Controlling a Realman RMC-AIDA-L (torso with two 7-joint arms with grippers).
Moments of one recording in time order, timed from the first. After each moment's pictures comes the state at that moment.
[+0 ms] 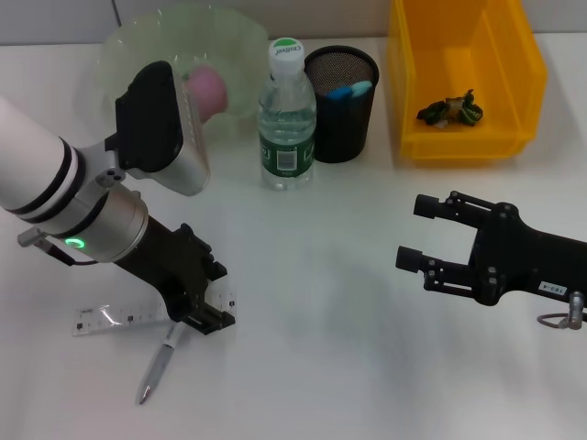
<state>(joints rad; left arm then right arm) -0.58 -2.08 1.46 1.15 2.43 1.50 -1.95 0.33 2.04 -1.05 -0.46 -1.48 -1.58 1.02</state>
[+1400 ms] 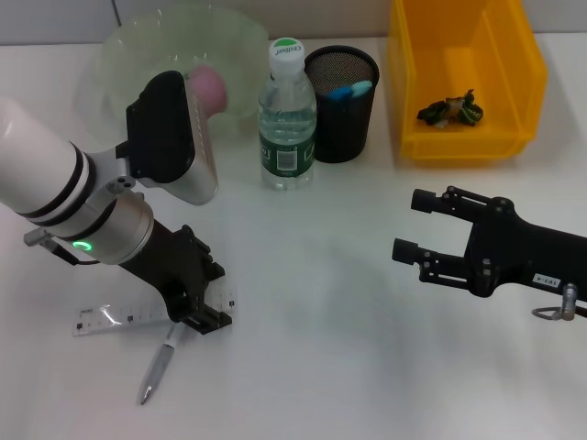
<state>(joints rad) -0.59 -2.08 1.49 1.14 2.45 1.46 -1.95 0.35 2.04 -1.05 -0.45 -1.48 -1.56 1.03</state>
